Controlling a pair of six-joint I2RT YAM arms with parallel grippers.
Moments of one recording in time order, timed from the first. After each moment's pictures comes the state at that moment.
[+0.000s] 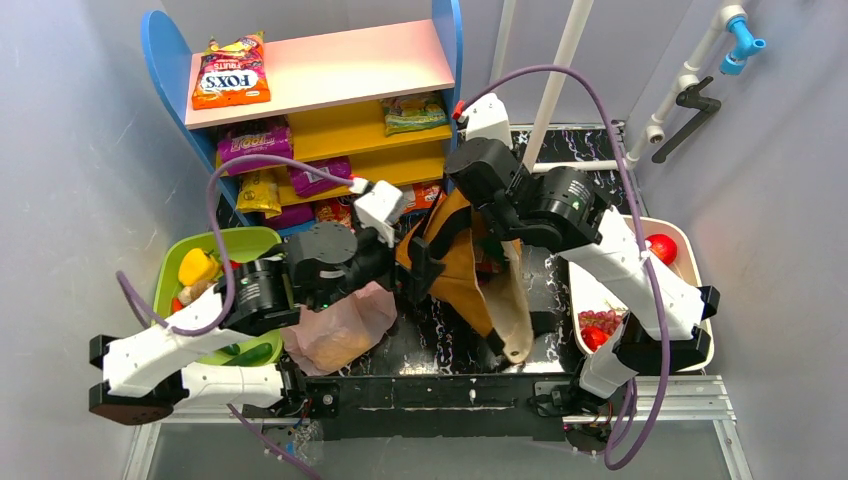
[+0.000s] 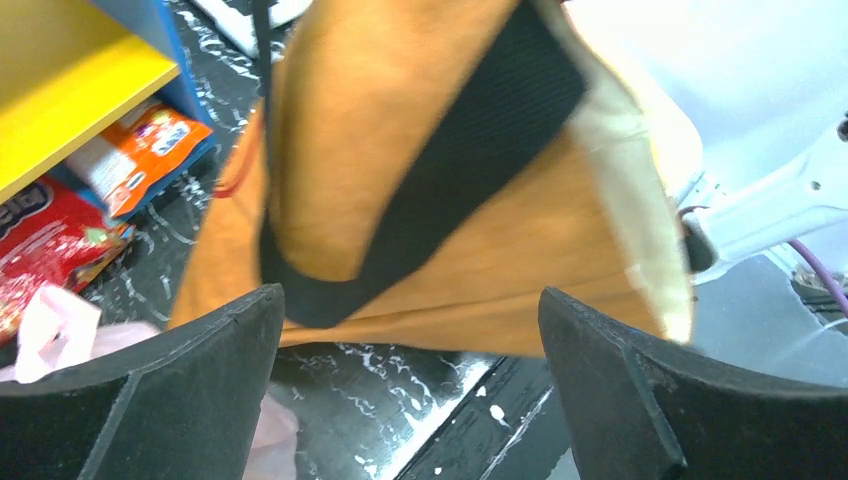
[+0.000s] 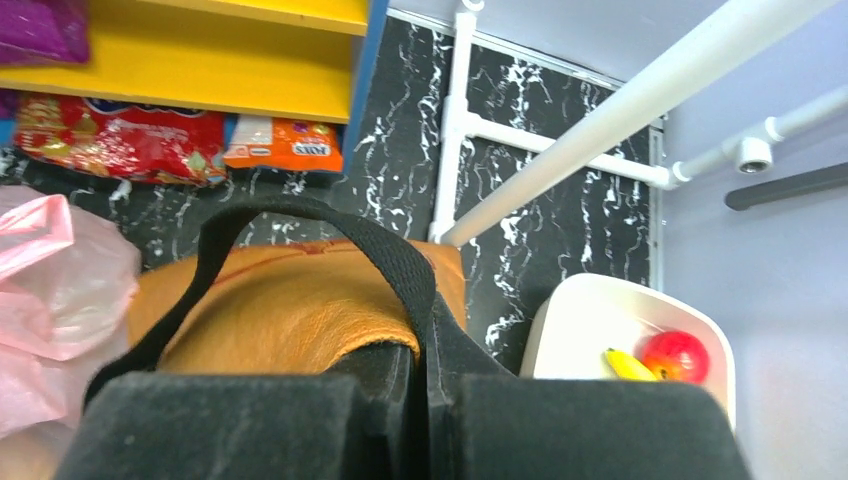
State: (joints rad) left arm -1.20 0.99 1.36 -0.69 -0.34 -0.32; right arm 1.13 1.56 2.17 -1.26 0.88 0.31
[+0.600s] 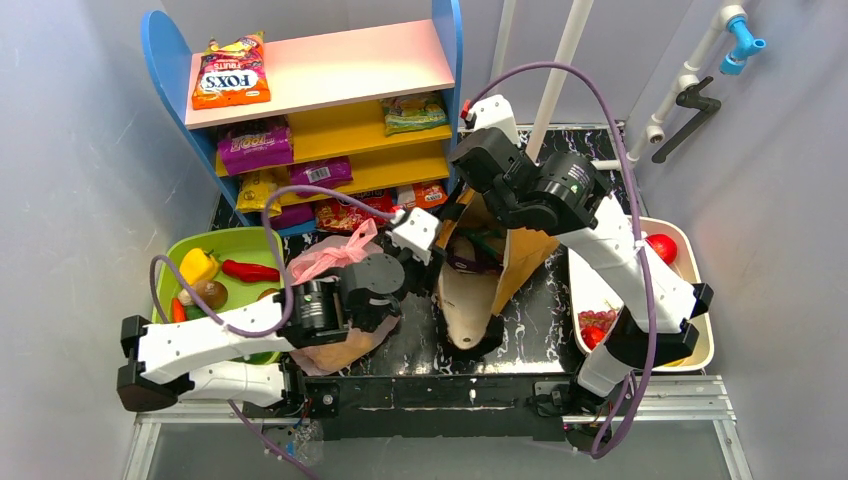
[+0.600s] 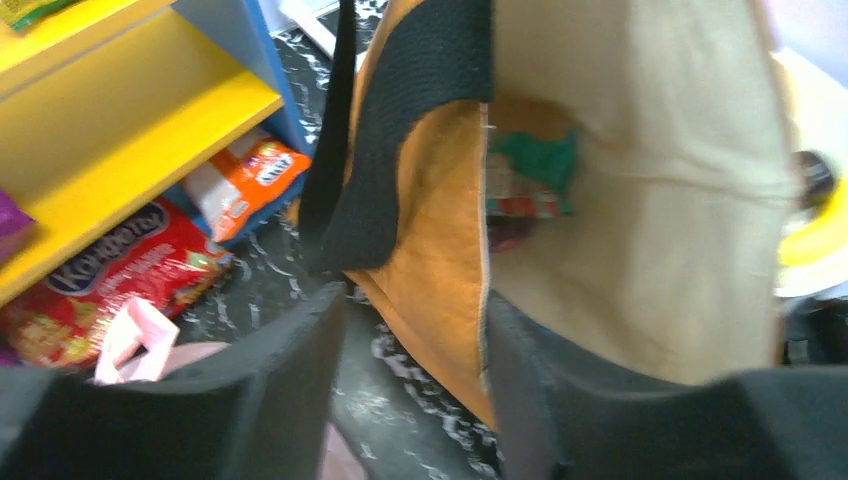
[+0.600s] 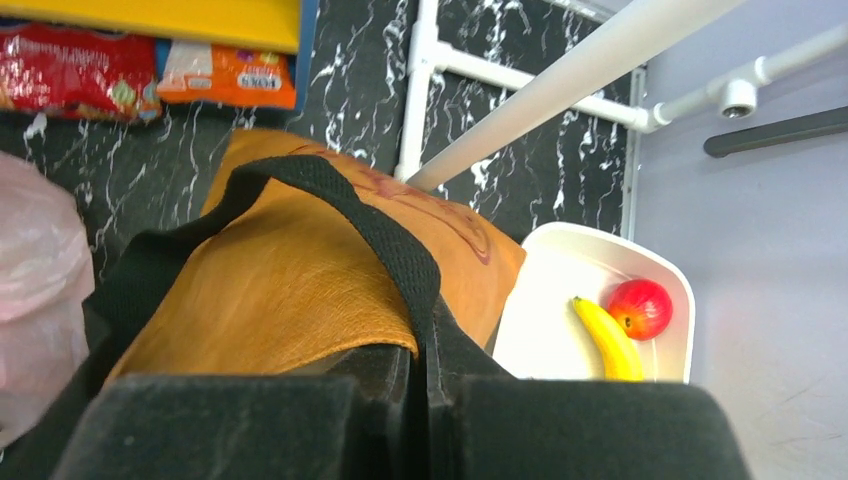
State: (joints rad) left arm -1.33 1.07 1.17 -0.38 -0.68 -0.18; right arm 1.04 1.62 2.24 -1.44 0.85 0.33
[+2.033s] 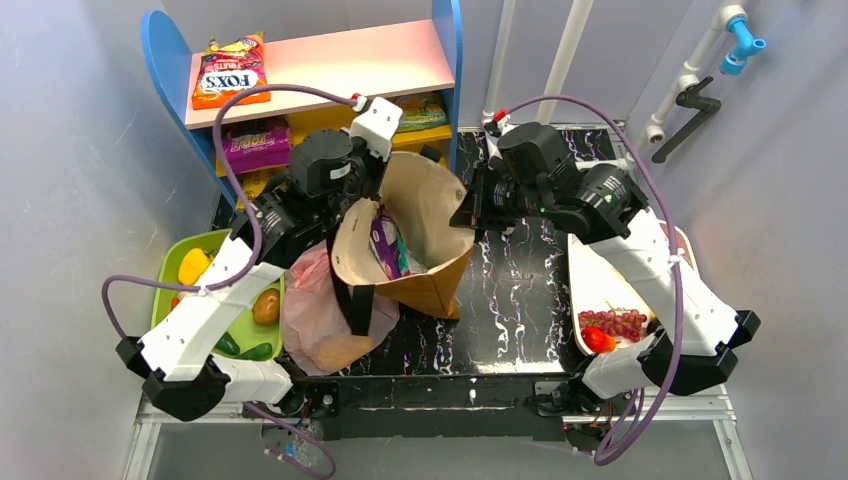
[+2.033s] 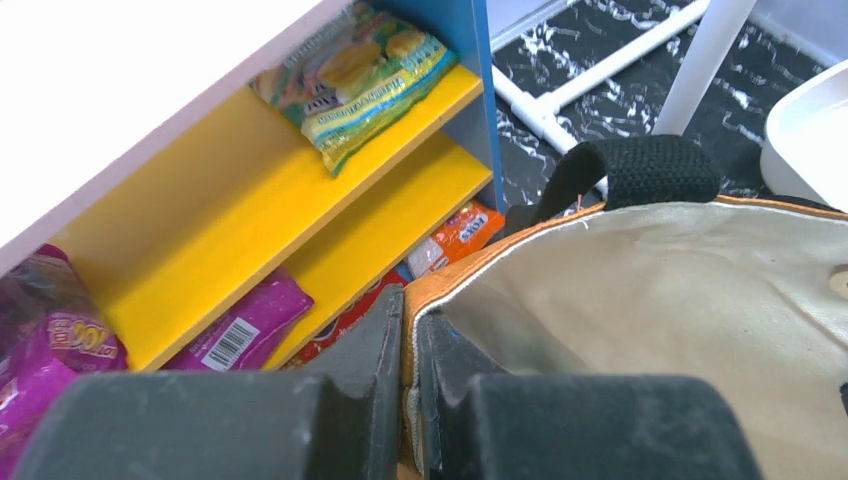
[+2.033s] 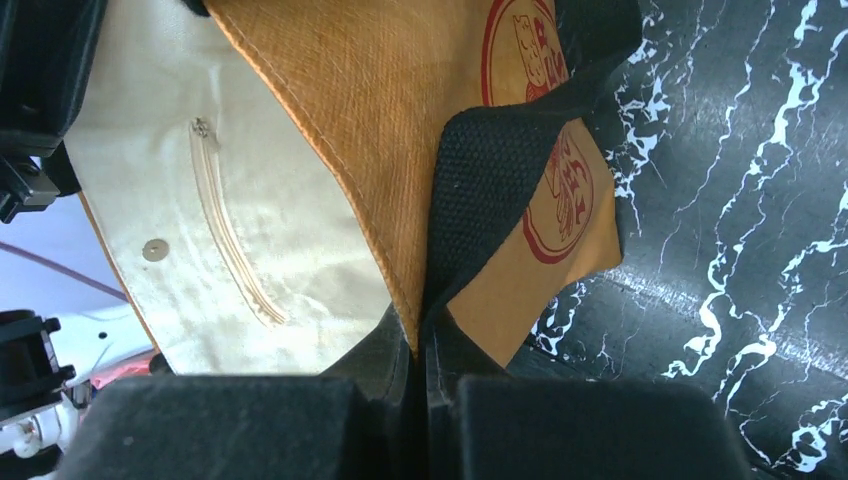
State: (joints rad) left arm -0.80 1.25 1.65 -0.66 -0.33 0.15; right arm 0.86 1.41 1.92 -1.17 -0.04 0.72
